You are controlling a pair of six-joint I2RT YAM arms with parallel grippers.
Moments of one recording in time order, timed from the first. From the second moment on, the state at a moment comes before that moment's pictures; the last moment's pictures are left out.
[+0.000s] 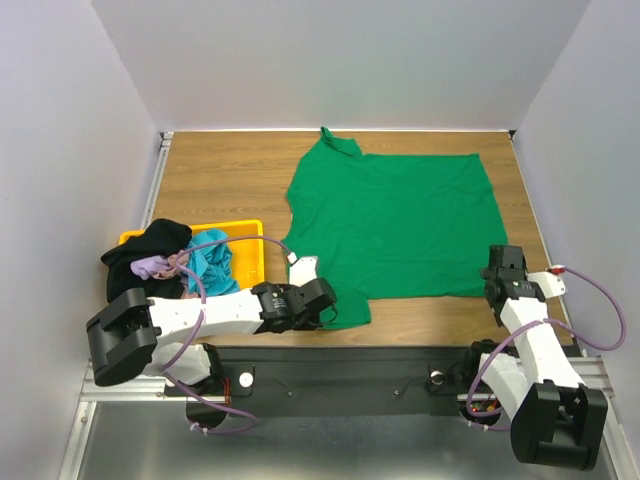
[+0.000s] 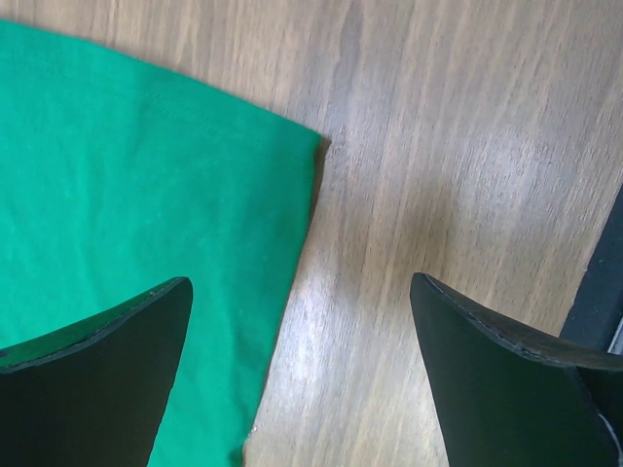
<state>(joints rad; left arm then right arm) -1.18 1.28 0.69 -0.50 -0.34 -1.07 -0.13 0.86 0.46 -0.67 0.59 1.14</state>
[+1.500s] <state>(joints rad) -1.05 1.23 0.74 -0.44 -0.32 -0.91 -0.24 1.15 0.44 -0.28 0.52 1.00</state>
